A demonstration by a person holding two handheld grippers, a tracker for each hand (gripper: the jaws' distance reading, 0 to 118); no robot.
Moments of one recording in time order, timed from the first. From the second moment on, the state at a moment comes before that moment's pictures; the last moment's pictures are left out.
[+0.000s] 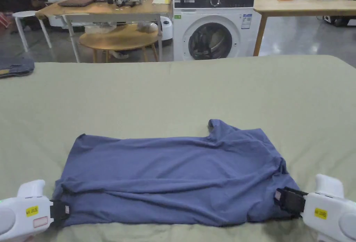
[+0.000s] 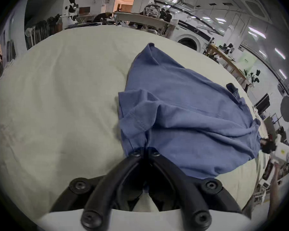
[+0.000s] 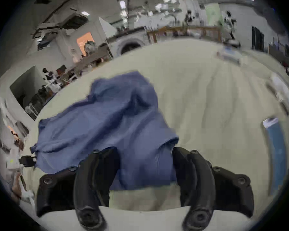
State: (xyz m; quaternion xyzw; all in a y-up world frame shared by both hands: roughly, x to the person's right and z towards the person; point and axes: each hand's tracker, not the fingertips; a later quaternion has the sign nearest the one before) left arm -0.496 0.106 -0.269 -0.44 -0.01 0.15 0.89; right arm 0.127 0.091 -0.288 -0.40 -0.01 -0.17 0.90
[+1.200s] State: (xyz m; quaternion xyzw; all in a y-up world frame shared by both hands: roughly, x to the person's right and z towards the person) left arm -0.470 0.140 -0.052 -0.41 0.02 0.18 0.89; right arm 0.141 0.136 -0.106 -0.39 -0.06 -0.06 0.92
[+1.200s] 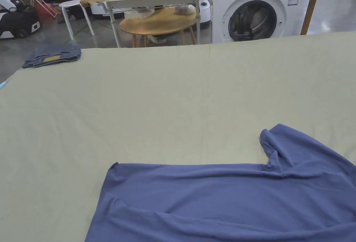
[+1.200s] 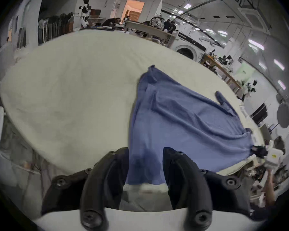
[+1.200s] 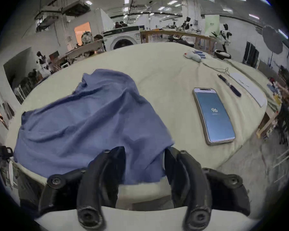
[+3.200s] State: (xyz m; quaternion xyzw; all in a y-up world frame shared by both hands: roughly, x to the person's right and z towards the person) left arm -0.467 0.130 -0.324 -0.49 -0.01 0.10 0.86; right arm 0.153 0.139 -0.363 -0.49 0.00 -0.03 0.87
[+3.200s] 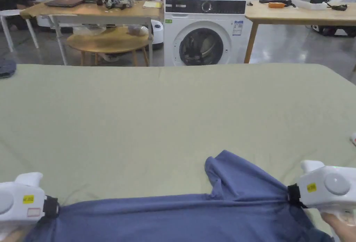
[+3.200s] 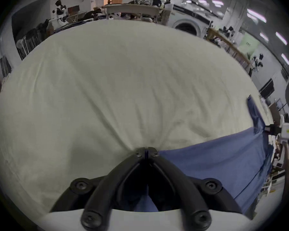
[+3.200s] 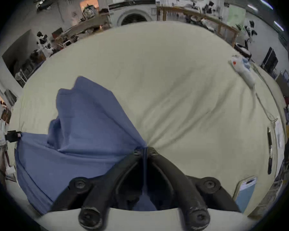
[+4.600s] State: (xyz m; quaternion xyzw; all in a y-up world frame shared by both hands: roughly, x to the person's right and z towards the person) left arm -0.431 0.263 -0.050 -0.17 -0.10 0.09 0.98; right arm 0.105 0.229 -0.109 -0.21 0.07 -0.07 0.97
